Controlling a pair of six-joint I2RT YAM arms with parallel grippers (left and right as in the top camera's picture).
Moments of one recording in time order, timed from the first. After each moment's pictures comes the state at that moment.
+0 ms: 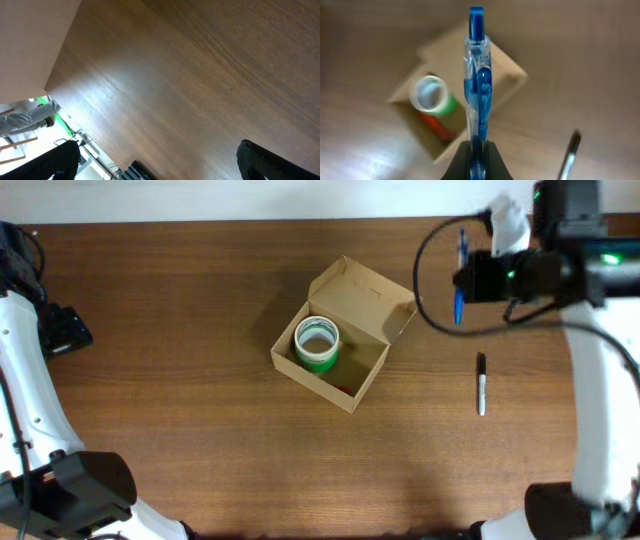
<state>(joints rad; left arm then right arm) 0.40 1.83 2.04 -1.61 -0.40 -0.20 0.06 1.68 2.12 -1.40 -0.32 -0.02</state>
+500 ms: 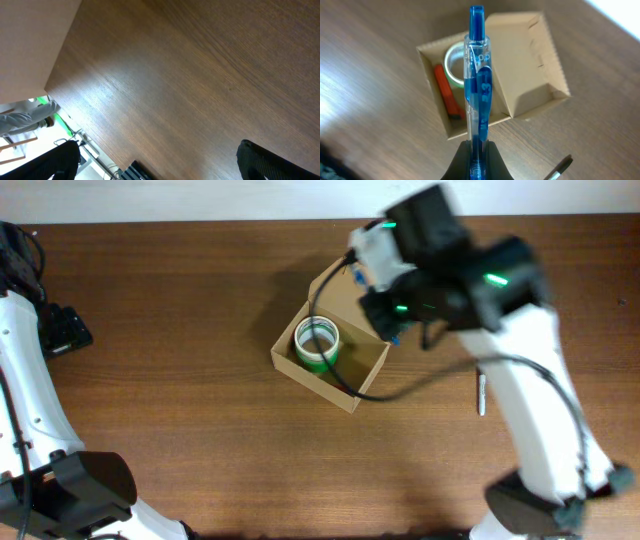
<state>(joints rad) 0.40 1.83 2.04 -1.61 -0.40 -0.20 0.51 1.83 2.29 -1.54 -0.02 -0.15</state>
